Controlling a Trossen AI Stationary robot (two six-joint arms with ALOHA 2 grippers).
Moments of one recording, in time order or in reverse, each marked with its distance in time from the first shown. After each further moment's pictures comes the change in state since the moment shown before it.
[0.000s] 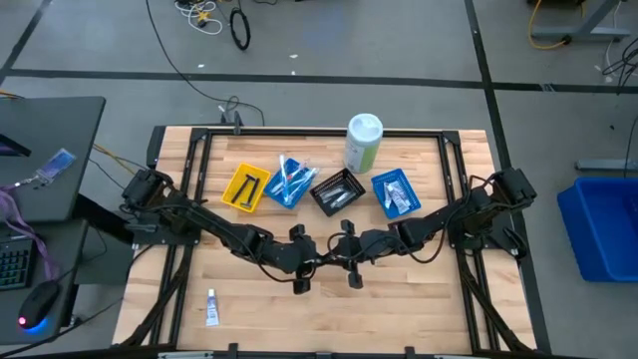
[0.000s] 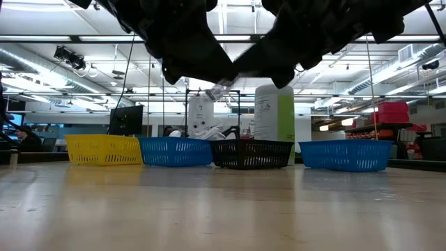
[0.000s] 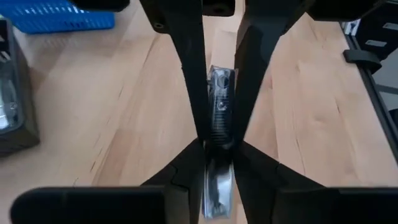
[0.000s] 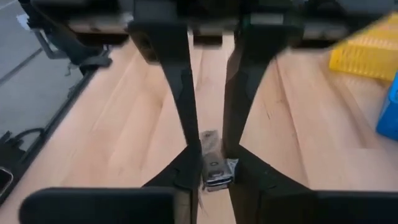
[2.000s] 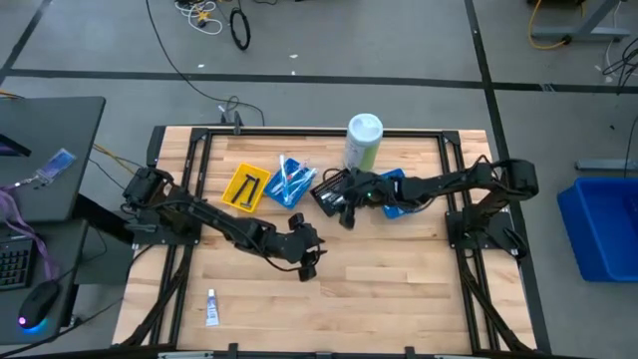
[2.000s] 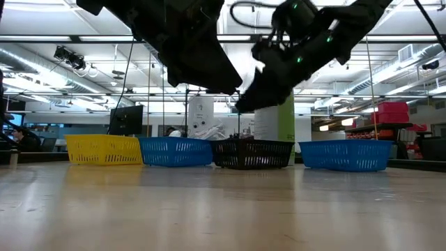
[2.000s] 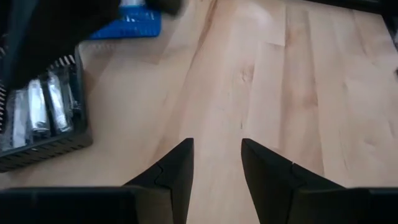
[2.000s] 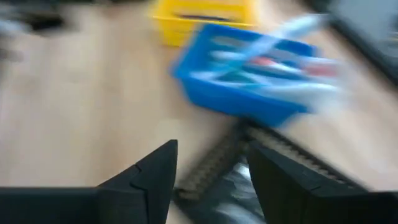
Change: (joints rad) left arm 0.052 -0.001 0.001 -0.024 -0.063 -0.005; right arm -0.421 -0.078 -0.003 -0.171 -0.024 -0.100
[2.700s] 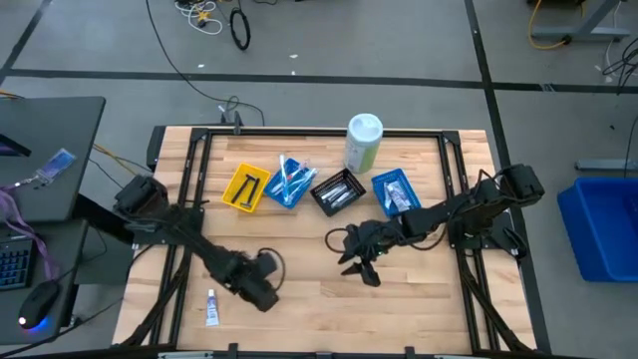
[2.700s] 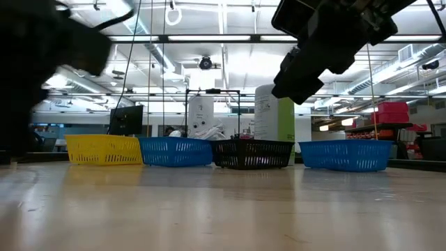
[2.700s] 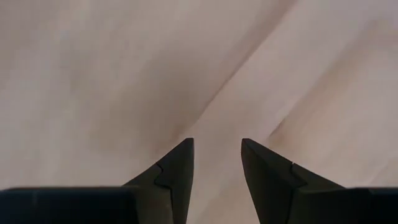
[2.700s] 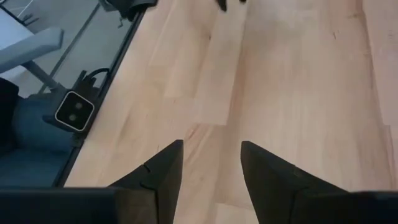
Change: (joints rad) left arm -0.306 -0.003 0.000 -0.665 0.256 -0.910; right arm 0.344 -0.005 0.000 -0.088 -0.312 0.186
